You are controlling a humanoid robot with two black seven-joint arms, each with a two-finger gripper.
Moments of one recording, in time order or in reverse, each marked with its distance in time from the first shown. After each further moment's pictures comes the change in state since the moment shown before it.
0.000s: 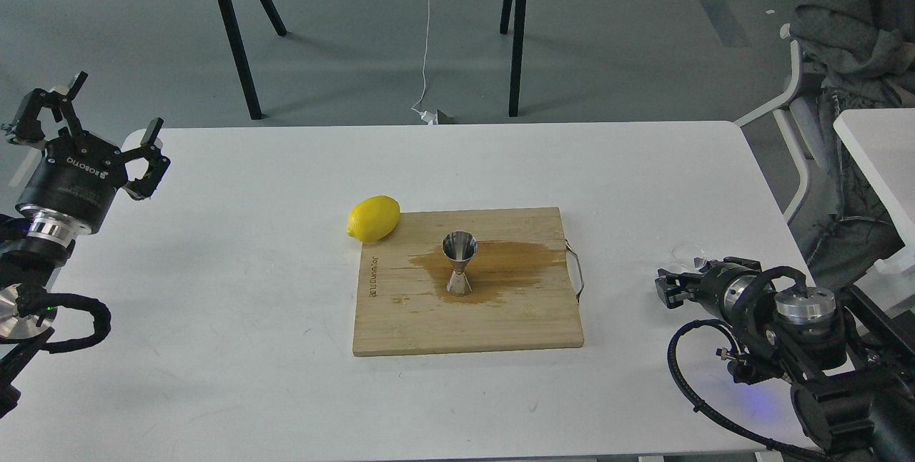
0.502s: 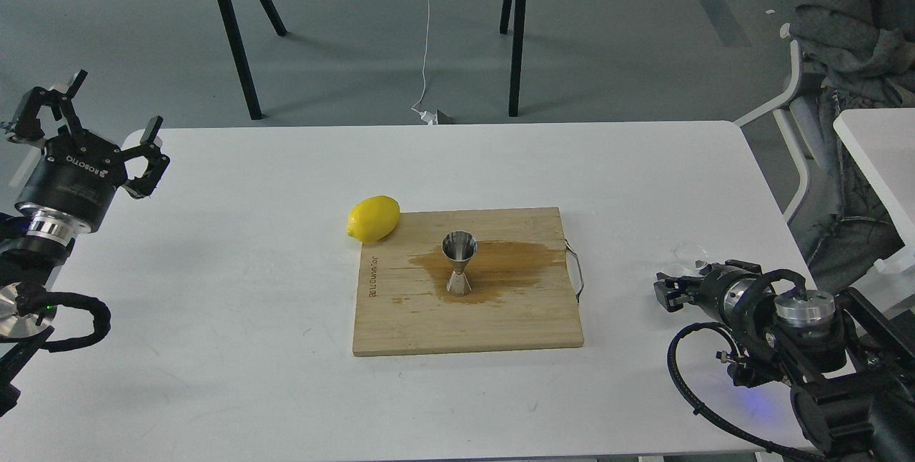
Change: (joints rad) left arm -0.002 0.001 0.000 -0.001 0.000 0.000 0.000; right arm -0.007 0.002 -0.001 -0.001 0.000 0.000 0.000
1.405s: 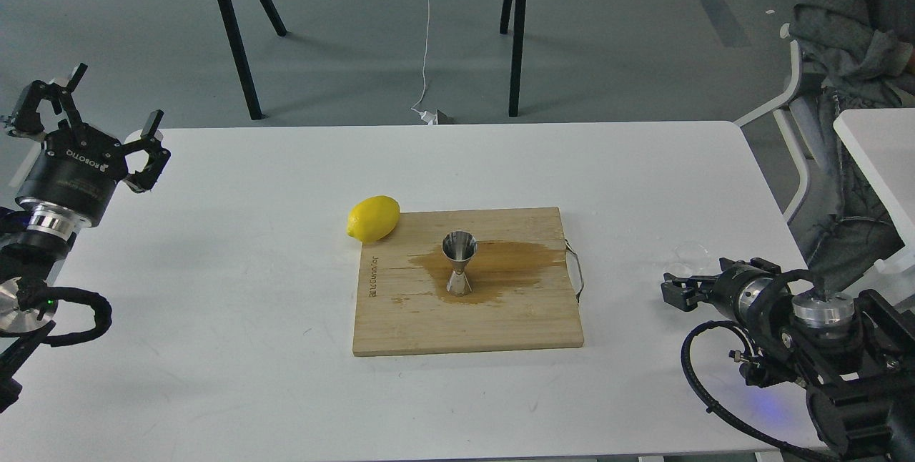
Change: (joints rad) left arm -0.014 -0.001 0.000 -0.002 -0.002 0.000 0.000; right arm -0.011 -0.022 0.025 0.016 0.014 0.000 0.000
